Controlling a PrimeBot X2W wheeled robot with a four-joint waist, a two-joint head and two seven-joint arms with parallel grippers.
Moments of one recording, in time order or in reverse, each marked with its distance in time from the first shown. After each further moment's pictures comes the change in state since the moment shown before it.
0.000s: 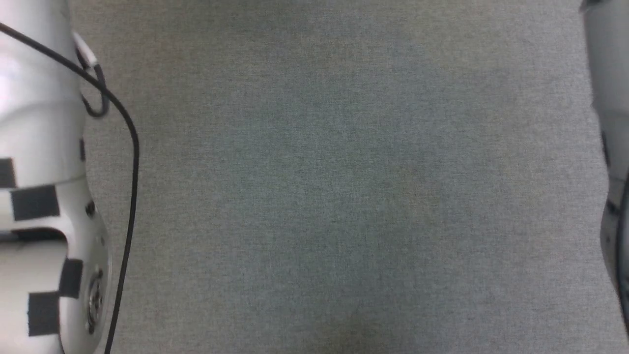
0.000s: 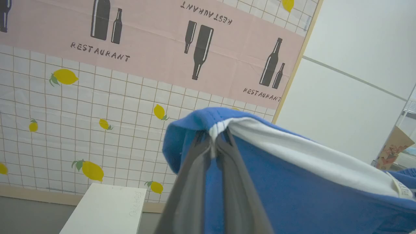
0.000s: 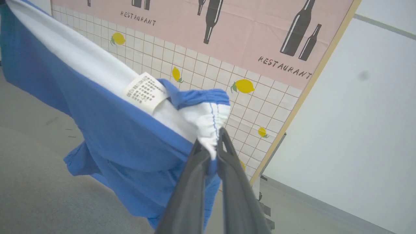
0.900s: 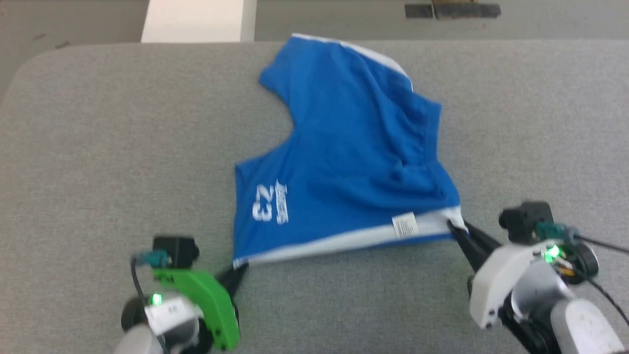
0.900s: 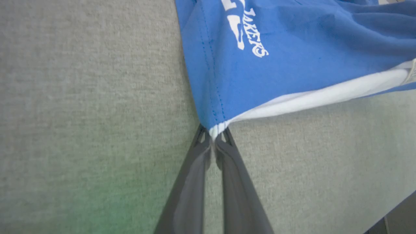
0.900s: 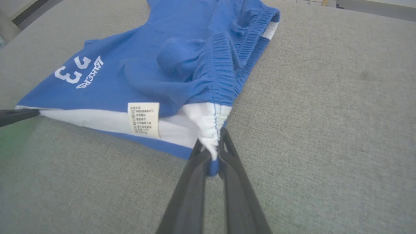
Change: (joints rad) left arm 1.218 0.076 -0.257 -0.393 -0.156 0.011 0.378; right arm 1.213 -0.063 -0.055 -0.481 0.188 0.000 0.192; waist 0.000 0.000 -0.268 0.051
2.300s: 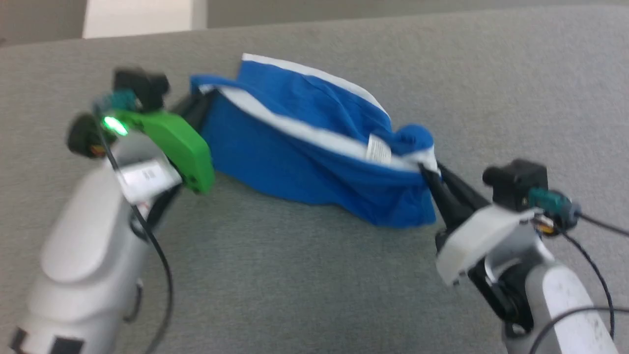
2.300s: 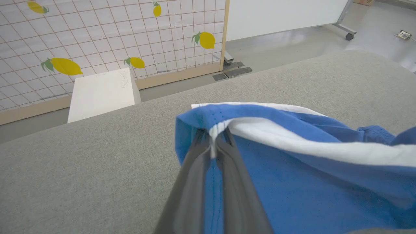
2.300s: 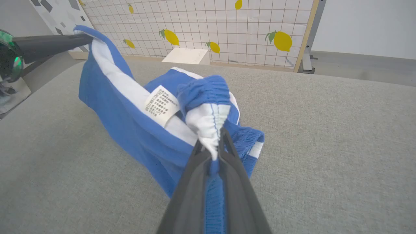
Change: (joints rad) left arm -0.524 0.076 -0.046 0.149 0.179 -0.054 -0.126; right arm -0.088 0.139 0.013 -0.116 -0.079 0.000 -0.056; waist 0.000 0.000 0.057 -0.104
